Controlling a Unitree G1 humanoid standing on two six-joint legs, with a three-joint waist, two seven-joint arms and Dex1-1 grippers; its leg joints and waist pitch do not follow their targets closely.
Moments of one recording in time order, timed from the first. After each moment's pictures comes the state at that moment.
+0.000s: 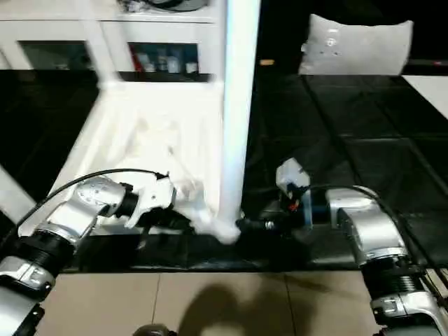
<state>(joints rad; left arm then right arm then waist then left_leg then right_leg) -0.60 0.40 -0.38 0.58 0.02 -0.08 -1.40 -0.43 -0.54 0.16 0.34 0.29 0.25 1.41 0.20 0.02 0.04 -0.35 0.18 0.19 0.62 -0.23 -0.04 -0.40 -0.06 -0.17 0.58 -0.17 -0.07</state>
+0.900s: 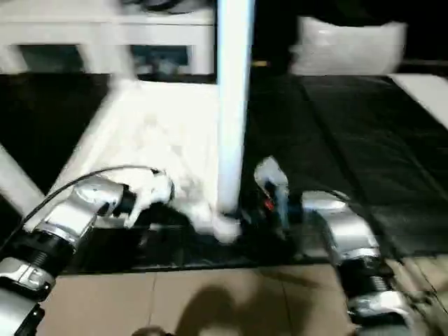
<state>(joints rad) -0.60 0.33 -0.30 0.56 0.05 0.16 -1.16 -0.47 -0.32 0.09 0.38 0.24 0.38 0.99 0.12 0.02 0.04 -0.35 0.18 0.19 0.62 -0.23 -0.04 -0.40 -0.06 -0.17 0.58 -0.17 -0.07</state>
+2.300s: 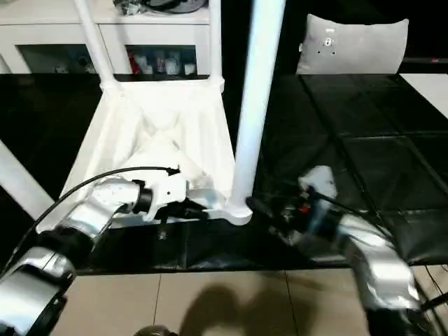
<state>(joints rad) -0.72 0.28 -0.33 0.92 0.11 -0.35 -1.12 -0.12 -0.43 -0.10 0.03 0.40 0.28 0.92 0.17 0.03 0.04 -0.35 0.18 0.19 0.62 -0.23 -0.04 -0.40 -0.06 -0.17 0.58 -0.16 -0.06</state>
